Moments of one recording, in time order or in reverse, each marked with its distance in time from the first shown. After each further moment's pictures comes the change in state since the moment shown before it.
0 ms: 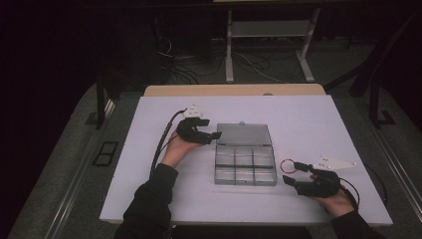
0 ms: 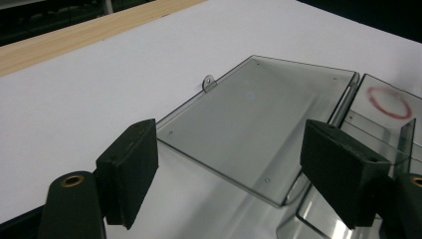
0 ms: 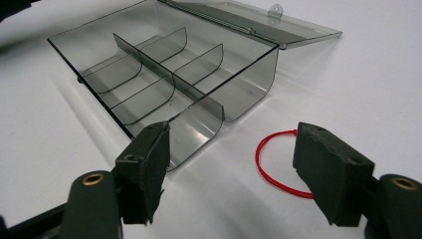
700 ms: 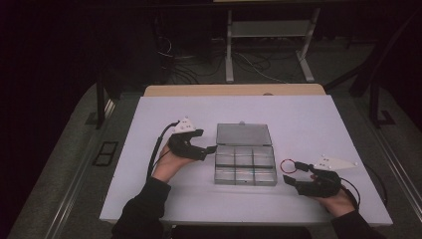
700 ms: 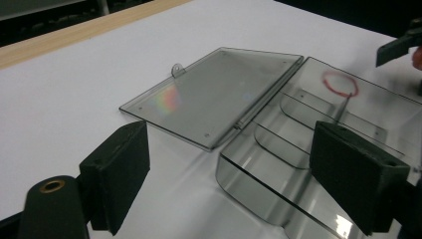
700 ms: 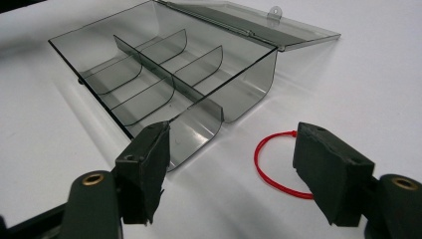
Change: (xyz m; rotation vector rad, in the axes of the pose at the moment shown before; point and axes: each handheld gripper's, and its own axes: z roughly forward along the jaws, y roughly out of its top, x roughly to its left) left arm -0.041 -0.017 -0.043 -0.018 -0.002 0.030; right arm -0.001 0.000 -0.001 -0.004 0.000 -0.004
